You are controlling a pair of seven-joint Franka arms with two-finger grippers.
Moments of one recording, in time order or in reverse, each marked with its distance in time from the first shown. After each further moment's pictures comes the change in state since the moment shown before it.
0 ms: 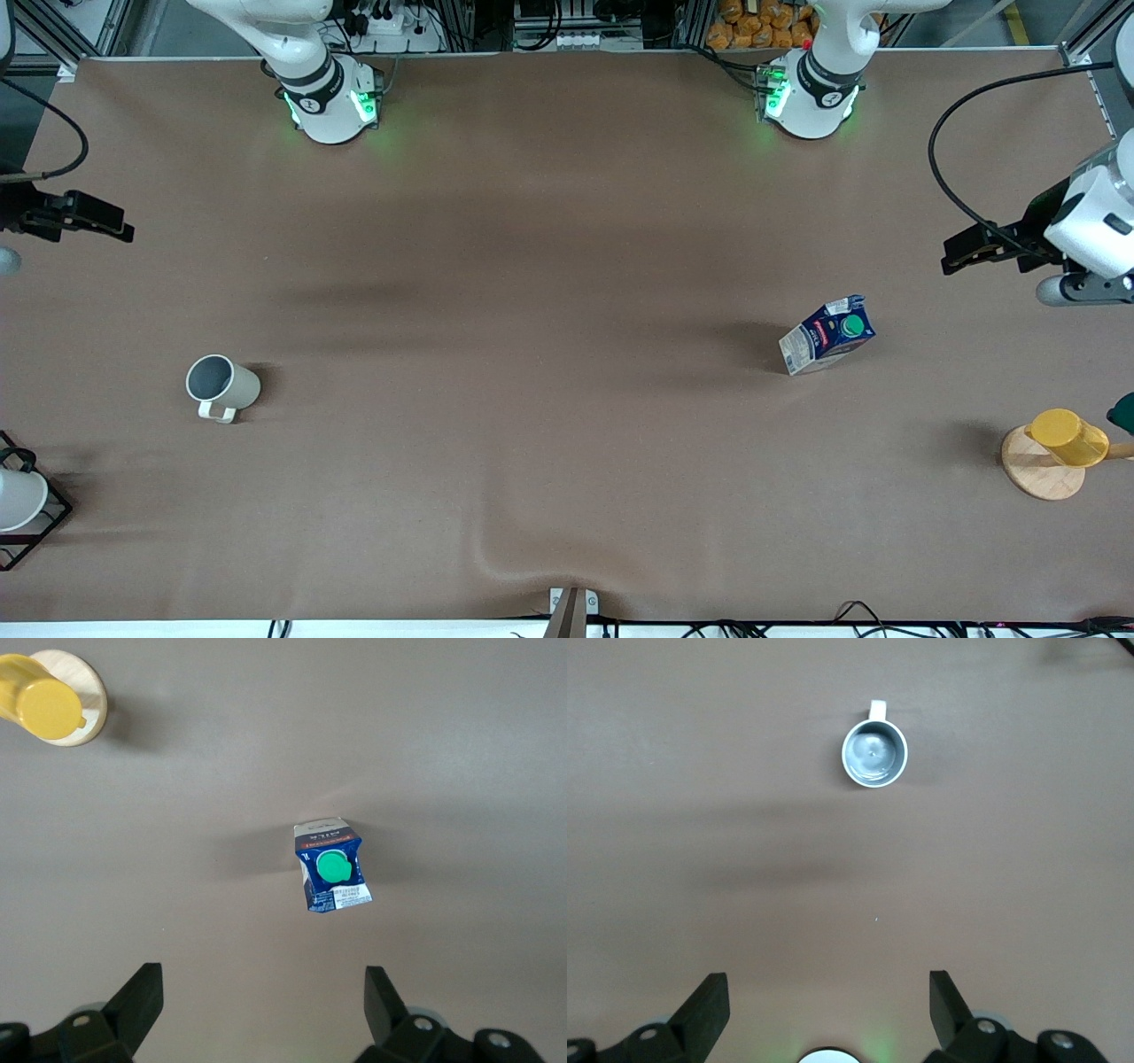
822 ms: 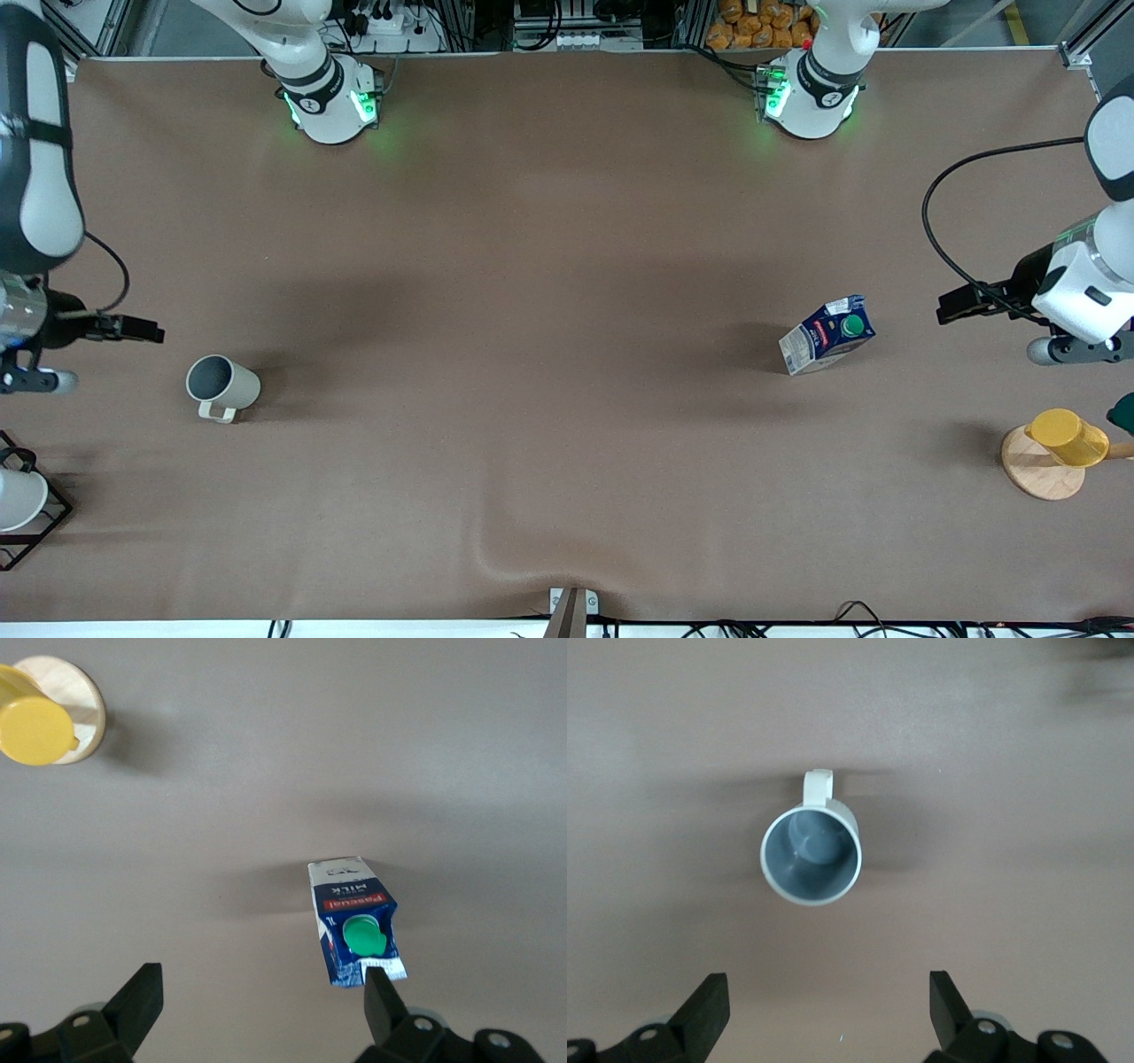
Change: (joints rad) left arm 0.043 0.118 0.001 -0.020 -0.008 0.149 -0.006; right arm -0.070 0.339 -0.002 -0.016 -0.024 0.356 -0.055
